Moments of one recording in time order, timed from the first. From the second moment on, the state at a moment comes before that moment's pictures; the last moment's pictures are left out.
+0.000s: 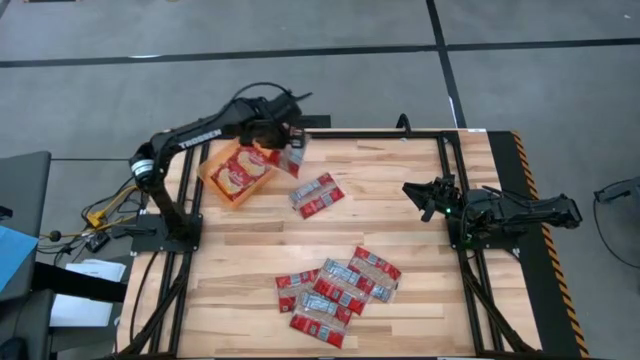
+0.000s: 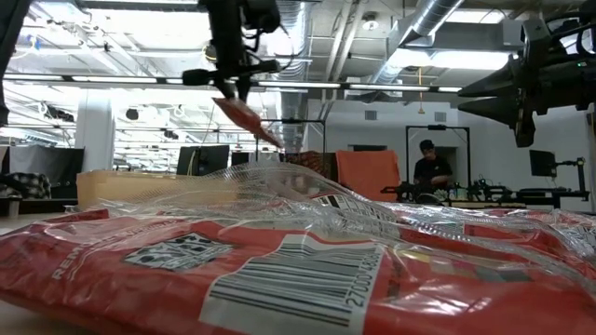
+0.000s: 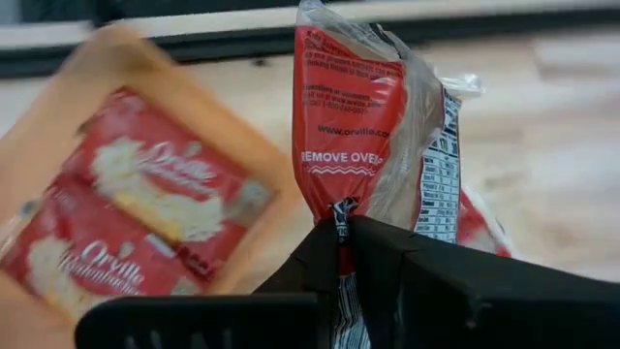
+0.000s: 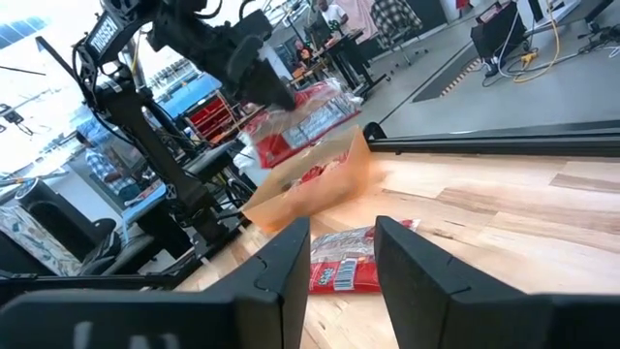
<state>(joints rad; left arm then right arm) 0.52 1.71 1.66 -1.07 -0.27 -0.91 0.04 0.05 0.02 0.02 0.54 0.59</state>
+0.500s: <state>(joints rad) 0.65 1.46 1.21 -0.91 -0.31 -1.39 0.04 0.05 0.02 0.02 0.54 0.59</state>
